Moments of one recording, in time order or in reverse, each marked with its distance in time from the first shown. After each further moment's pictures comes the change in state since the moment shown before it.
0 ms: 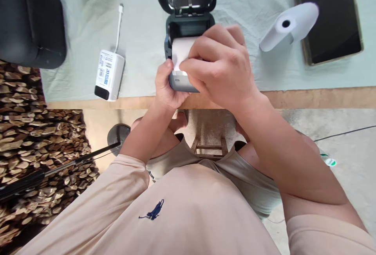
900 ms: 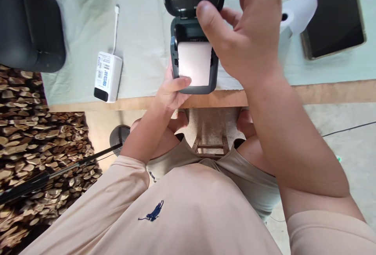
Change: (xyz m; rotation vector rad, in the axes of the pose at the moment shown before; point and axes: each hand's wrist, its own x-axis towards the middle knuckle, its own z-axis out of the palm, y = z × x) left_hand 0.002 -0.009 -0.010 0.112 -0.251 0.086; right_hand 0.032 0.034 -0.010 0.672 0.145 0.184
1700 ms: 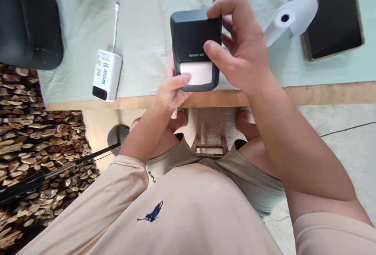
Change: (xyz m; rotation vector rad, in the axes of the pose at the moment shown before) left_hand -0.004 0.005 0.008 -0.100 -0.021 -0.044; right_hand -0.035 0.015 -0.014 0.007 -0.160 0.232
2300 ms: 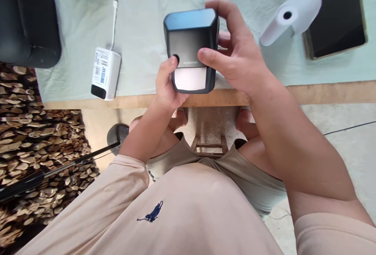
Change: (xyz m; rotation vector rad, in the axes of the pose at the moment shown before) left_hand 0.008 -0.004 0.003 0.109 0.107 0.072; right_hand 0.004 0.000 0.012 0.465 -0.073 0.346
